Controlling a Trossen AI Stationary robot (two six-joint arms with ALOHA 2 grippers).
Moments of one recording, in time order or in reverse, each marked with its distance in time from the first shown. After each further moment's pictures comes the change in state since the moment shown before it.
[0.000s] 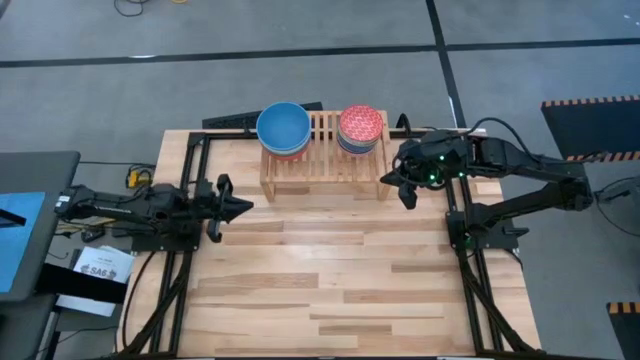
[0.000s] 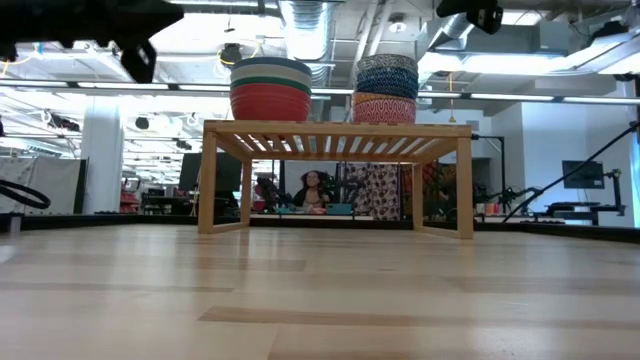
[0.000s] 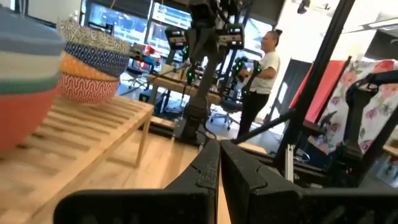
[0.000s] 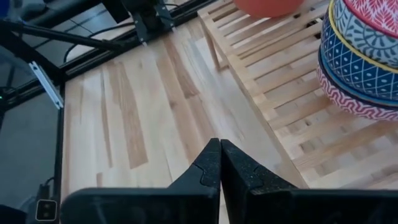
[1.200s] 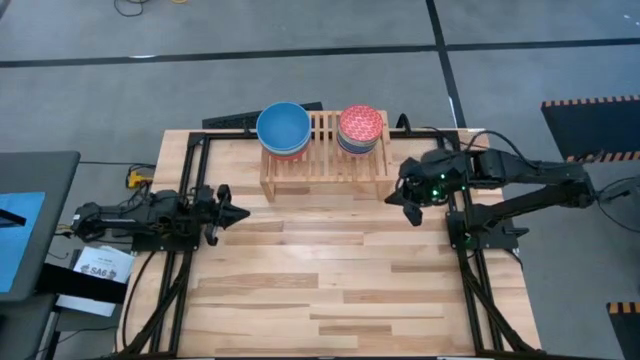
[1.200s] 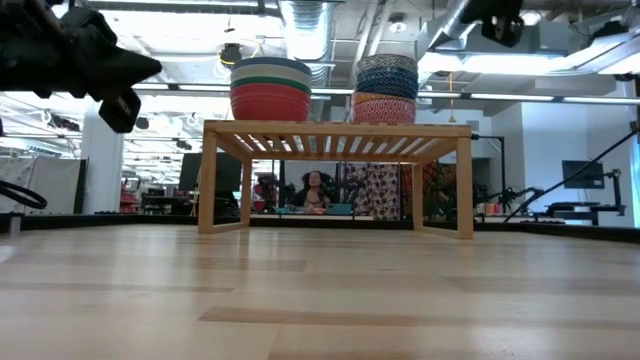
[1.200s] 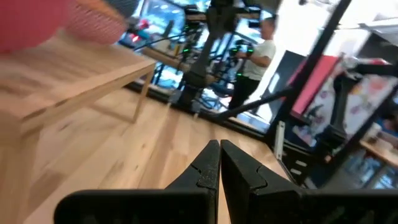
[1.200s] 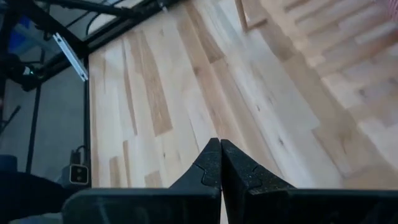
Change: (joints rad) left arm 0.082 -0.367 -0.207 -0.235 0.143 -0.122; right arm 0.103 -0.057 -0.126 0.021 -0.046 0.112
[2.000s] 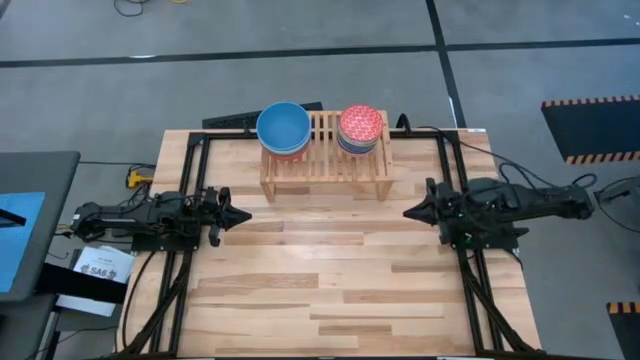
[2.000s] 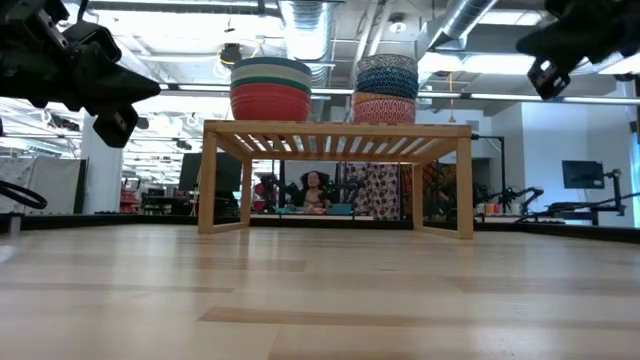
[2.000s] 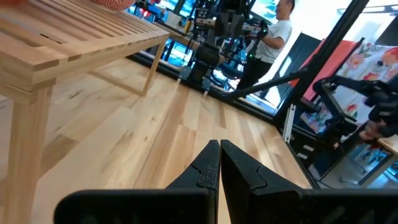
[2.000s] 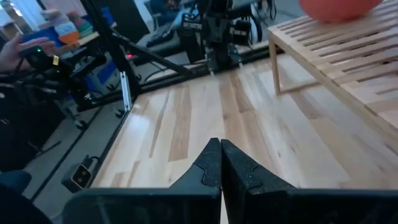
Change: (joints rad) left arm 0.000 0.004 -0.002 -0.106 -0.019 -0.051; right arm 0.103 -0.687 -0.738 0.528 0.054 -0.138
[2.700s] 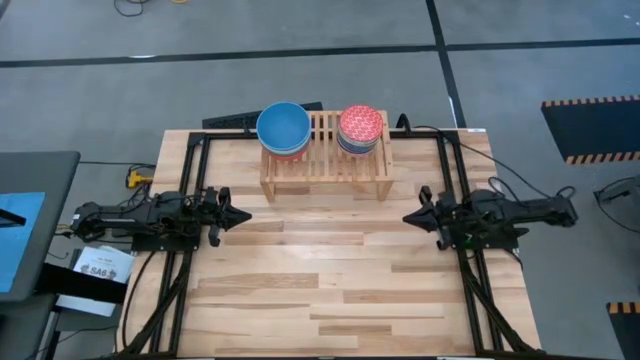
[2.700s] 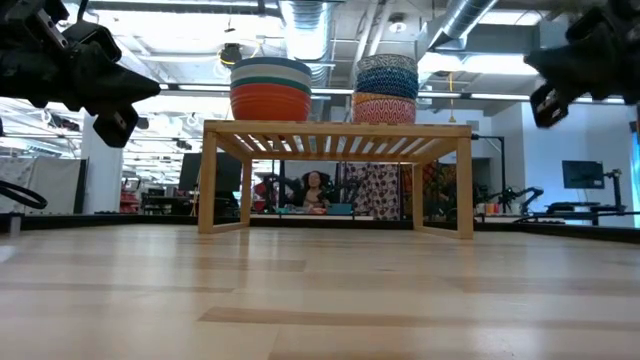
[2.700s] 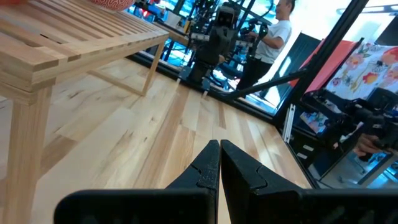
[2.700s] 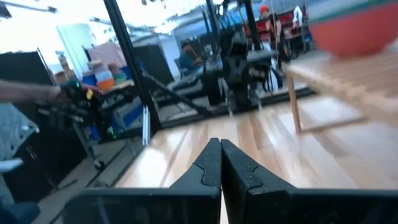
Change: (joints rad) left arm 0.000 -0.002 -0.001 0.000 0.001 0.000; right arm 0.001 -0.312 -0.353 0.340 -0.031 -0.031
